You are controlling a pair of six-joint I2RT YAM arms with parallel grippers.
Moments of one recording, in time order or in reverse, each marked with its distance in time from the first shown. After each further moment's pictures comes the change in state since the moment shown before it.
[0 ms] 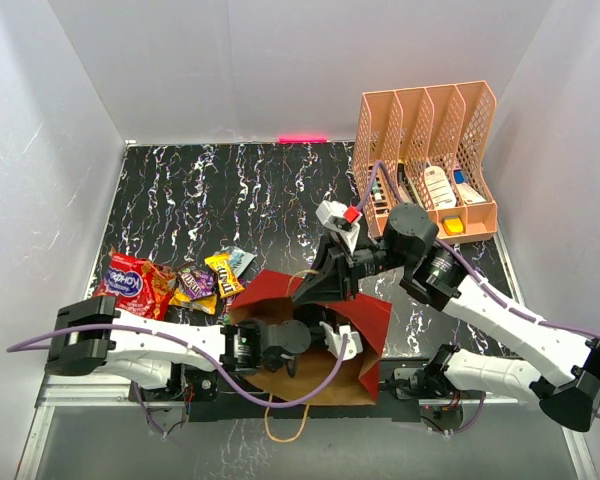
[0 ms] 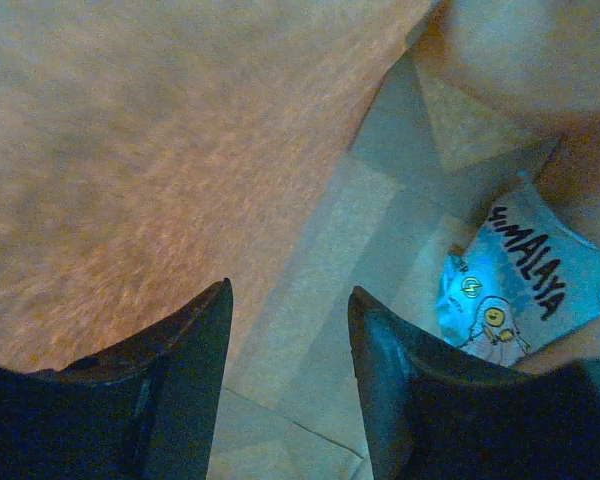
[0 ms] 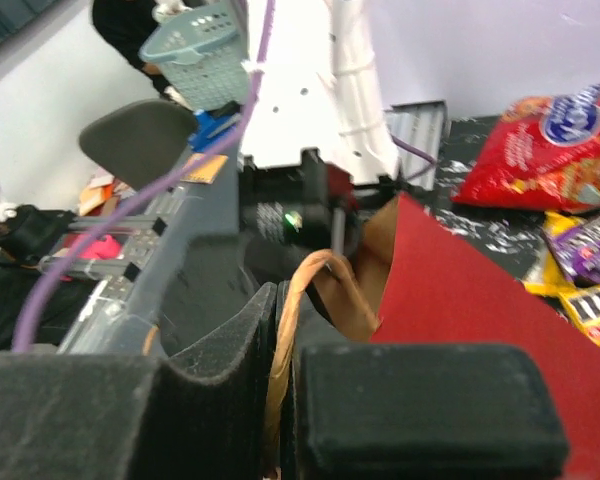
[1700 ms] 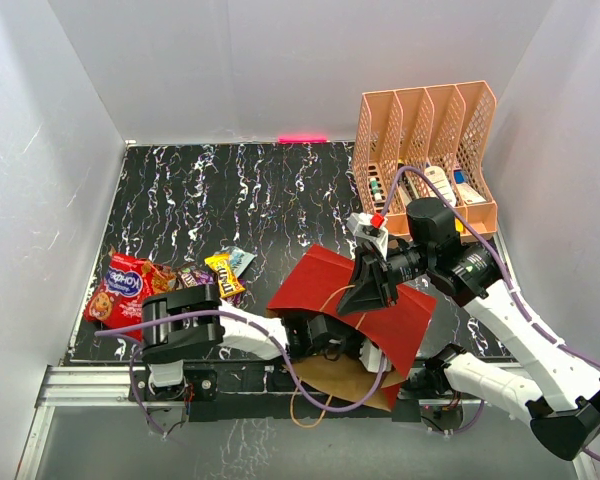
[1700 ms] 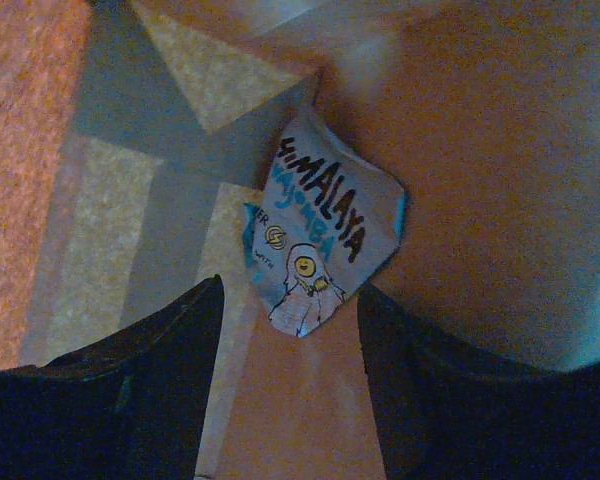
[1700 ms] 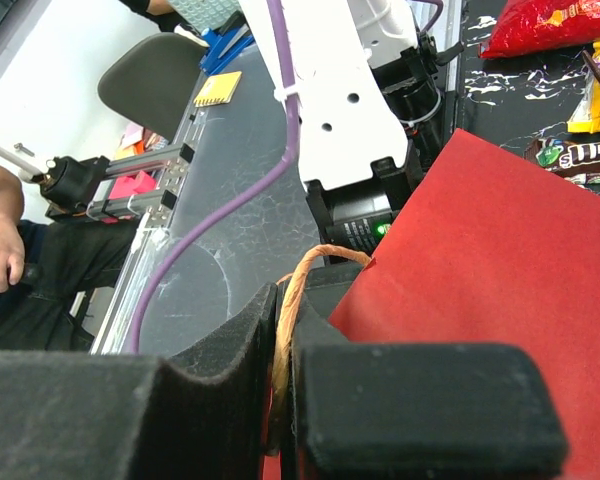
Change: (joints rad) left arm 0.120 0.496 0.145 0.314 0.523 0.145; right arm -0.293 -0.094 0.024 -0.681 -0.267 -0.356
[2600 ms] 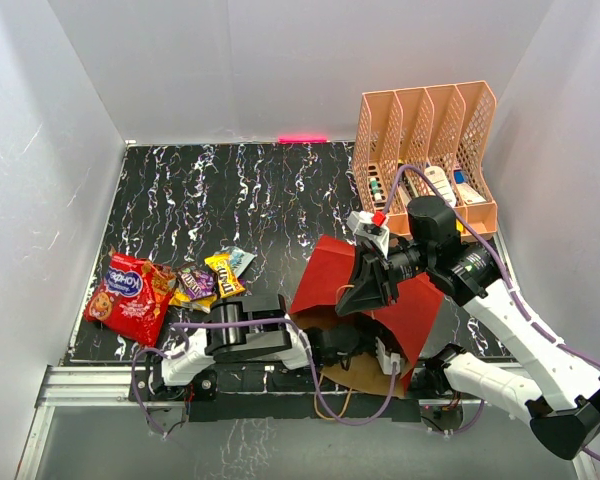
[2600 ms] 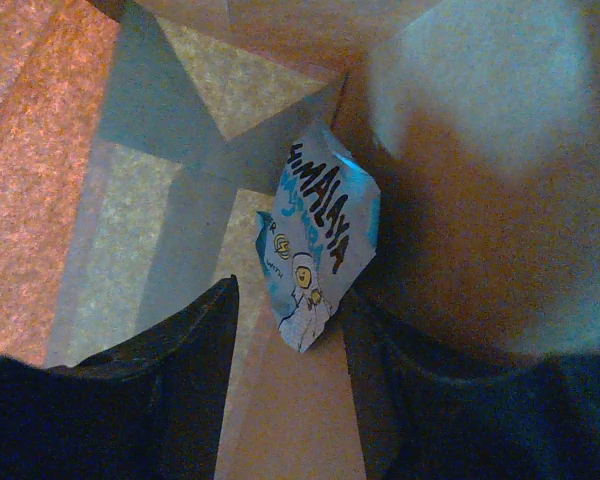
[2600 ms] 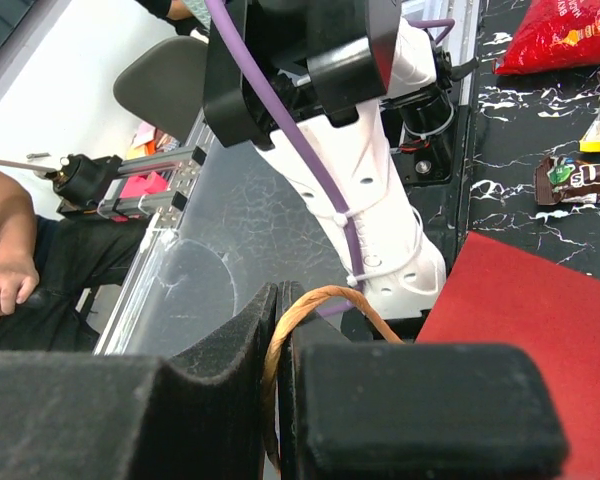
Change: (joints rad) left arm -0.020 0.370 0.080 0.546 -0.192 0.274; right arm 0.000 0.005 0.000 0.051 -0.039 0.031
